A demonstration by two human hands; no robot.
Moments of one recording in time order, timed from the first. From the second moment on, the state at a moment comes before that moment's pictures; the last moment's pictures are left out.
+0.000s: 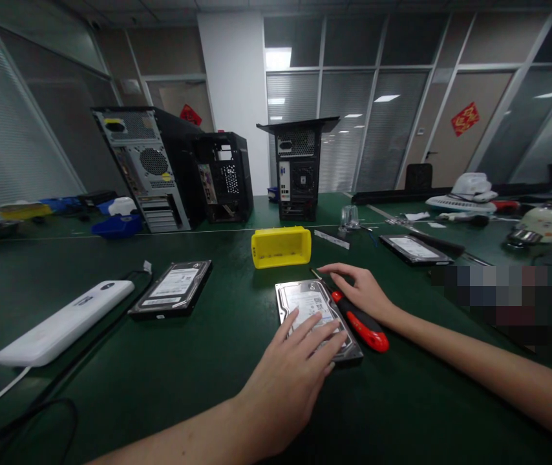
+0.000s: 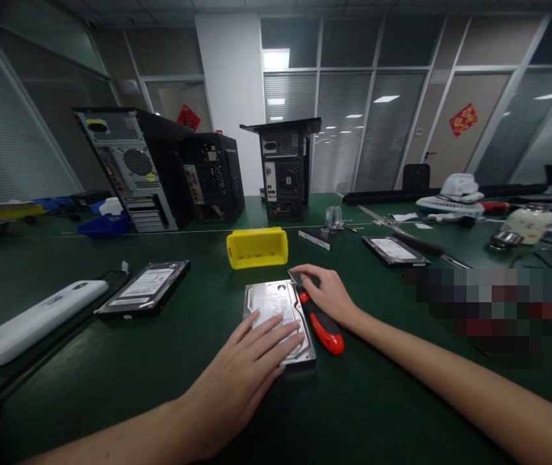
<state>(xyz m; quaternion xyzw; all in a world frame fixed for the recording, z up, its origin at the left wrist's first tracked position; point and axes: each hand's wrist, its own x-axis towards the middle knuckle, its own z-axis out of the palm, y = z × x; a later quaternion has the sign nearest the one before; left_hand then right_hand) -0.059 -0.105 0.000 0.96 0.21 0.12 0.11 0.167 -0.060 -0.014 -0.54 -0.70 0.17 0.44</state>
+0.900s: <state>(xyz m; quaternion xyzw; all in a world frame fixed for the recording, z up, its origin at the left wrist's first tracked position) -0.063 -0.102 -0.006 0.97 0.21 0.12 0.09 0.171 -0.045 -0.022 -0.55 -0.74 0.03 0.38</state>
